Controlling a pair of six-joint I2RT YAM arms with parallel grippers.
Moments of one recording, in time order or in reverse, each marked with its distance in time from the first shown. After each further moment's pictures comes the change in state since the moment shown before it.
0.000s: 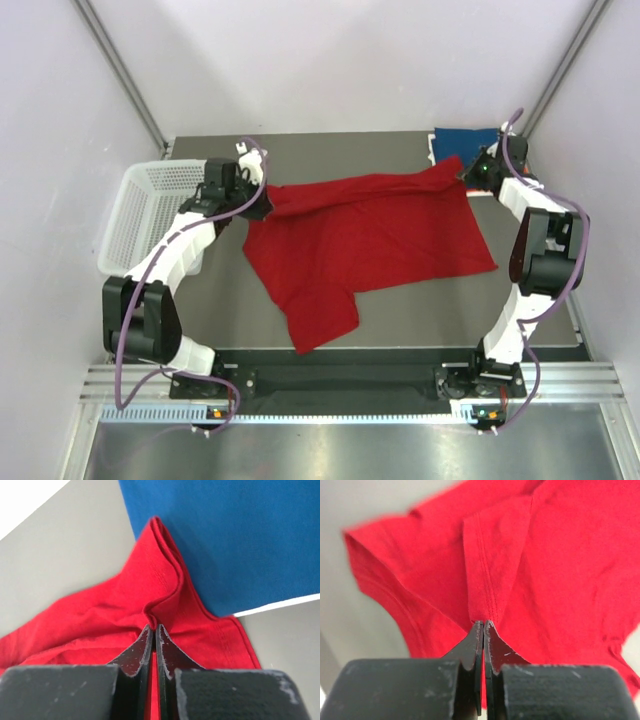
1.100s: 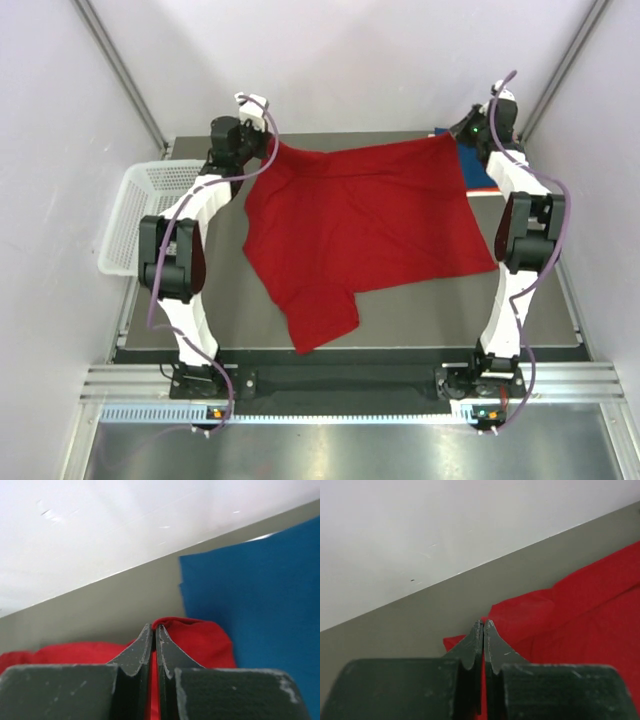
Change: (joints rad) left arm 0.043 0.467 0.360 0.593 -0.085 0.063; right arm 0.077 0.245 0.426 0.082 0.055 0.022
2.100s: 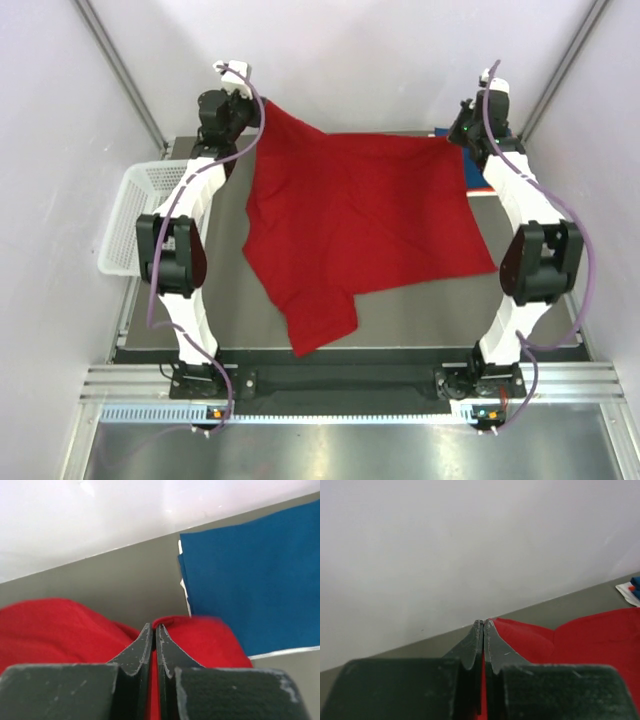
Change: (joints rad) left arm 0.023 -0.006 0.211 -0.044 -0.003 -0.146; right arm 0.123 -0.354 -0.138 -0.252 0.260 -0.158
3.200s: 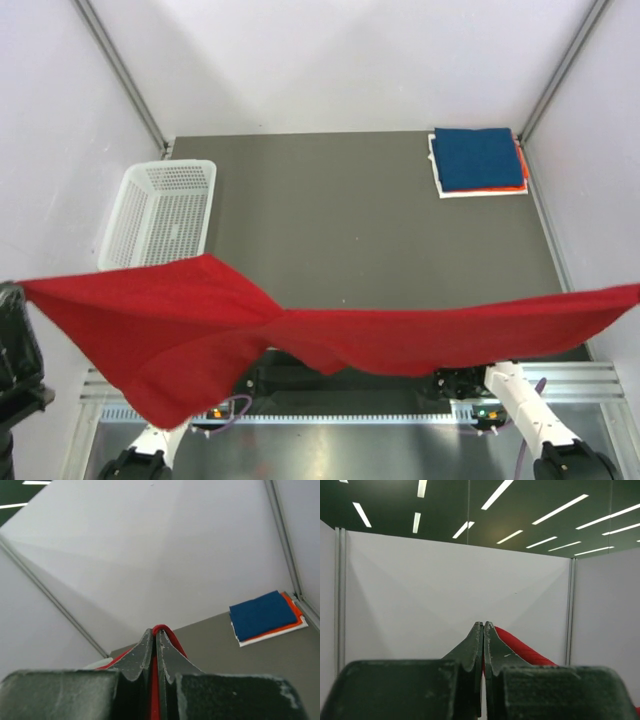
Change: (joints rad) left arm 0.004 -1.326 0.418 -0.888 -0.130 -0.187; right arm 0.045 -1.127 0.686 -1.068 0.046 0.181
